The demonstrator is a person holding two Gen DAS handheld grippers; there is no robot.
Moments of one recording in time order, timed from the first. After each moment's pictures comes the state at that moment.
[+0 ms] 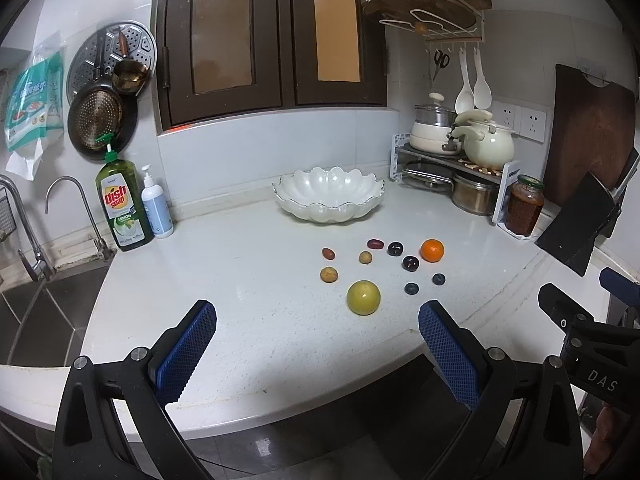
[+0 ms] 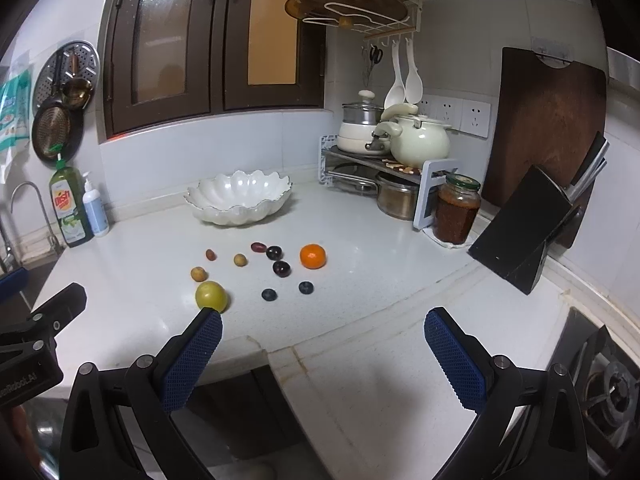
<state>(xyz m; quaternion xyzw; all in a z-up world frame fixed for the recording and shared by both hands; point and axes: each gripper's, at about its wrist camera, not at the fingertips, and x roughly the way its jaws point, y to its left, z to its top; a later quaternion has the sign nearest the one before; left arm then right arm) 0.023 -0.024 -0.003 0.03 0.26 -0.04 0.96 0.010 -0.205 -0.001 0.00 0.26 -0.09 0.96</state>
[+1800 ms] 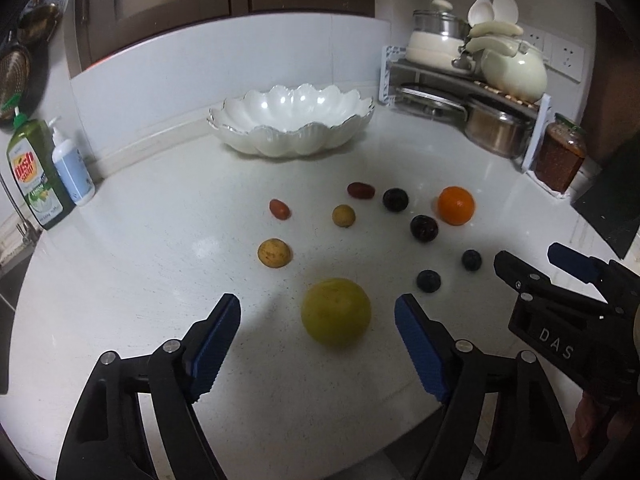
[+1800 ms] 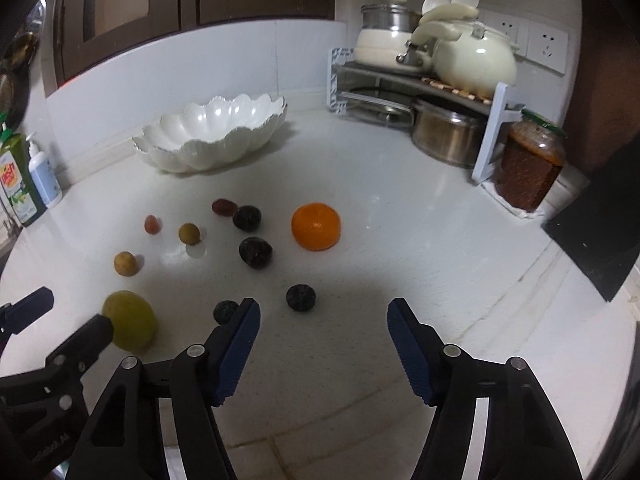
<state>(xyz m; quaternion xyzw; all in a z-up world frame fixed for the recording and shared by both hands) 0.191 -0.084 -0.109 0.04 0.38 -0.07 0.92 0.194 -0.241 -0.100 0.01 0.38 -0.07 0.92</state>
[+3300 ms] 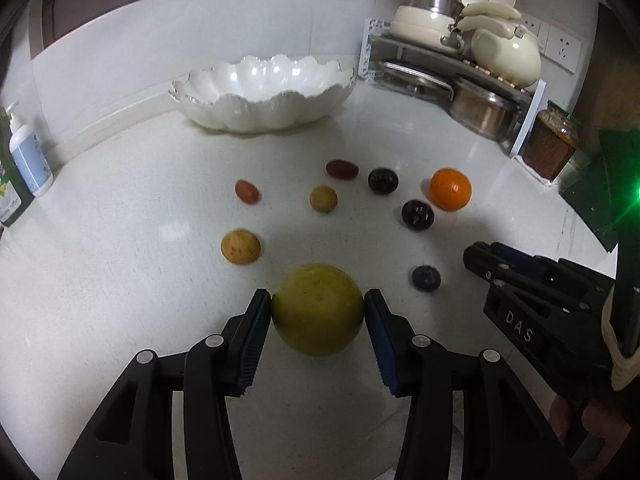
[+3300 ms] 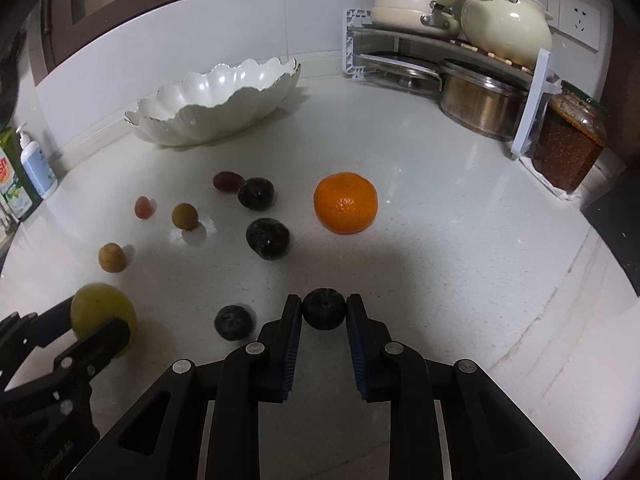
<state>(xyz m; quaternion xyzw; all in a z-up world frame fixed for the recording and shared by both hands) 0.221 -0.082 -0.126 0.02 0.42 -0.13 0.90 0.233 -0.232 -0.127 0.04 0.43 -0.05 0.90</state>
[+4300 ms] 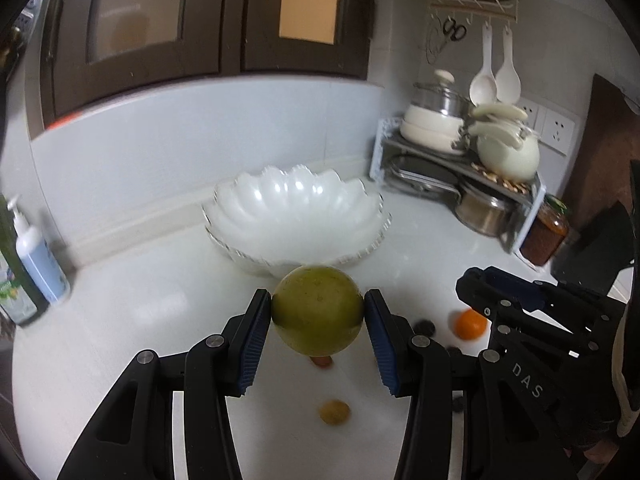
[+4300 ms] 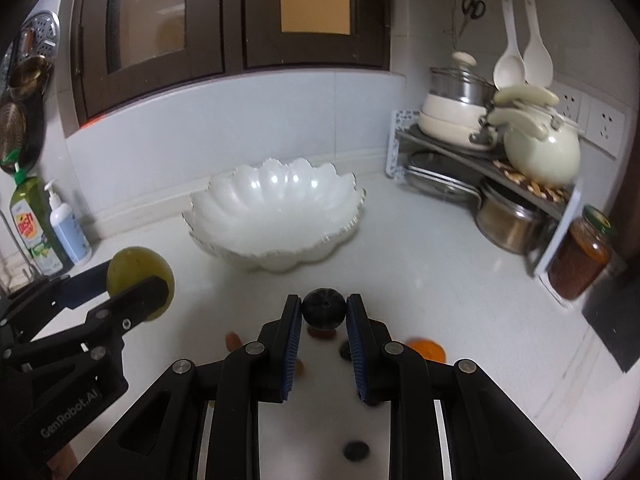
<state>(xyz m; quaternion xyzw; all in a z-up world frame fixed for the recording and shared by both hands) 0.303 -0.012 -0.024 0.02 0.31 -0.16 0.94 0.287 -0.153 -0.020 0.02 0.33 -0.03 0.94</state>
